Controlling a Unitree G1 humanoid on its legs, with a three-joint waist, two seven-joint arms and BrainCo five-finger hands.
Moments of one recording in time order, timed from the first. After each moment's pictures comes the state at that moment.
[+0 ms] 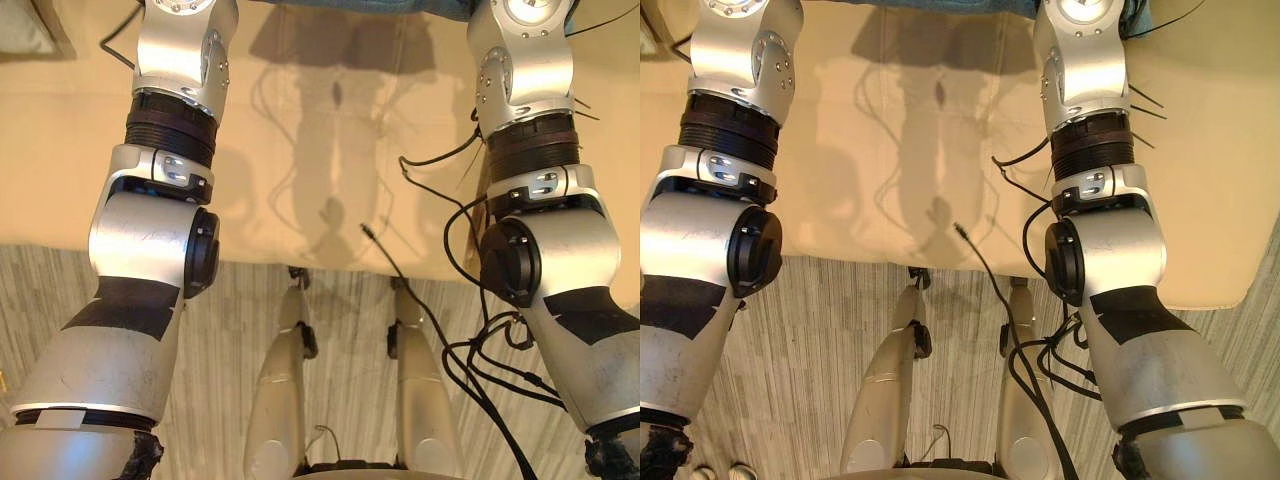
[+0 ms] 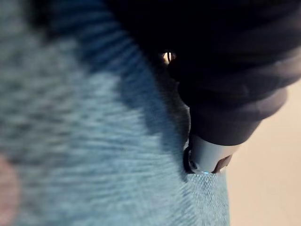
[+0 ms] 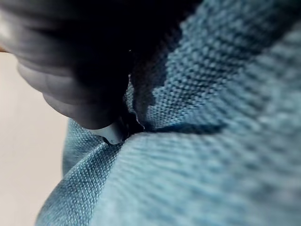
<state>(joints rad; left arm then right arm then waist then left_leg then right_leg) -1.59 0.36 -0.03 0.89 -0.24 -0.20 0.43 -1.56 -0.26 -0.12 0.81 0.05 -0.14 -0.57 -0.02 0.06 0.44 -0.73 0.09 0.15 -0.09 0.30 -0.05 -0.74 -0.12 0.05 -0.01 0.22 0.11</state>
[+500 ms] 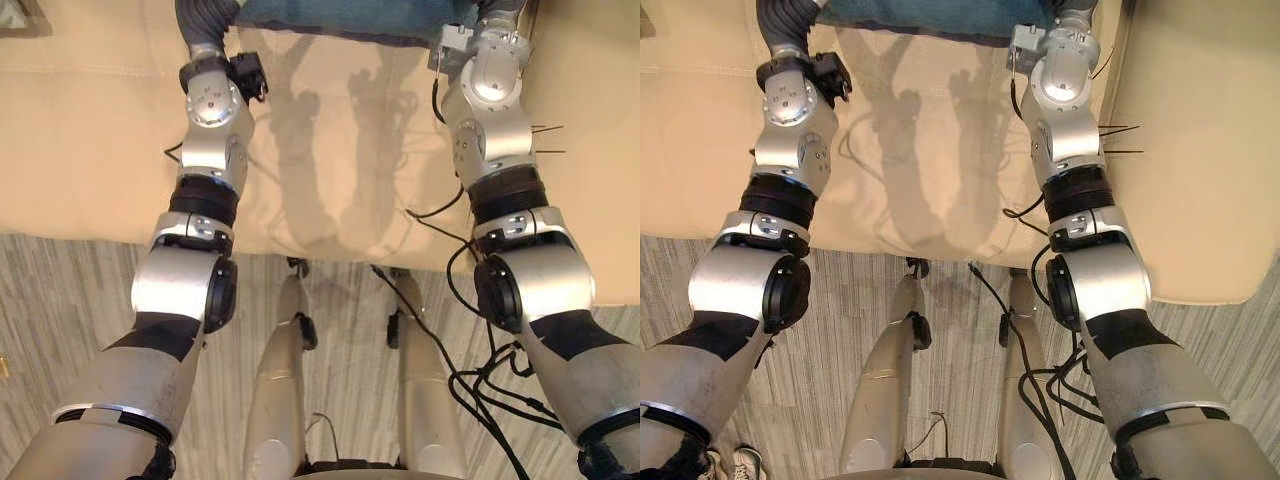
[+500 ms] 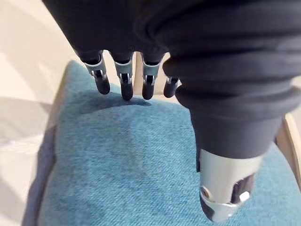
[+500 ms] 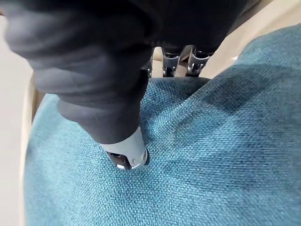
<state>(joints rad) -1.30 0.29 0.08 0.91 -0.27 -0.20 0.33 -1.32 -0.25 0.01 0.75 0.21 -0.16 -0.39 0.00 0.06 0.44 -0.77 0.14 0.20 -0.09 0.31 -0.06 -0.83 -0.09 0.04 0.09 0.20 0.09</state>
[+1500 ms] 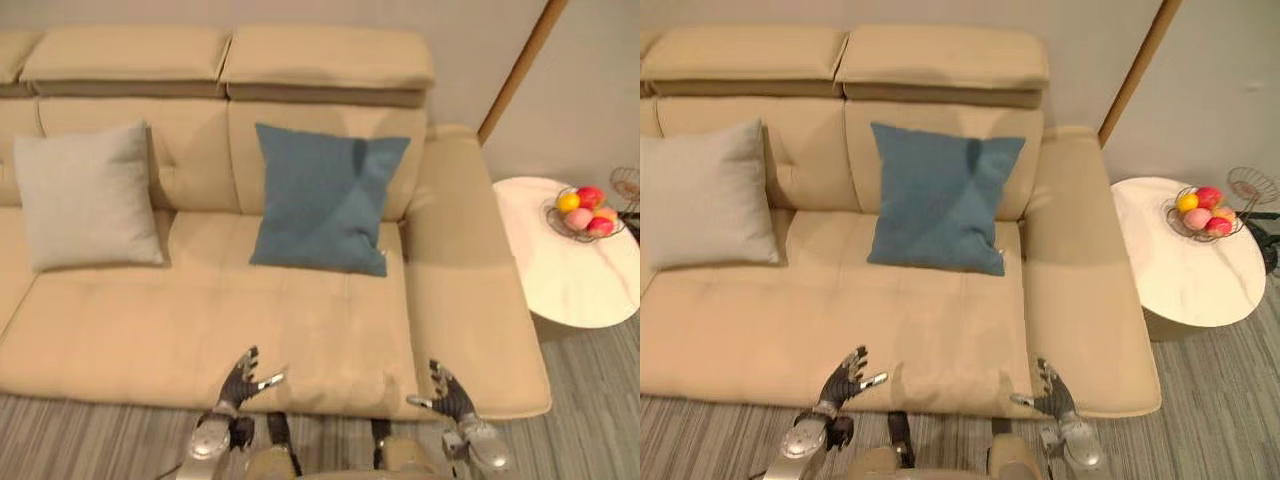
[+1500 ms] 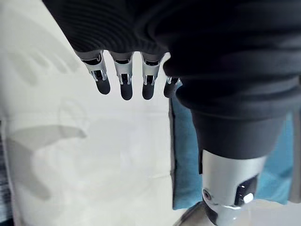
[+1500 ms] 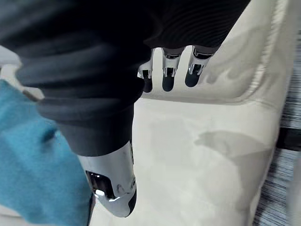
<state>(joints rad) 0.20 0.20 -0.06 0.62 -0.05 -0.21 -0.04 0.23 -0.18 0.00 0.63 -0.01 -0.21 0.06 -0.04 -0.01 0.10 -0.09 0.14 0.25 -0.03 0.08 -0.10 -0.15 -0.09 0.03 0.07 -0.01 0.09</state>
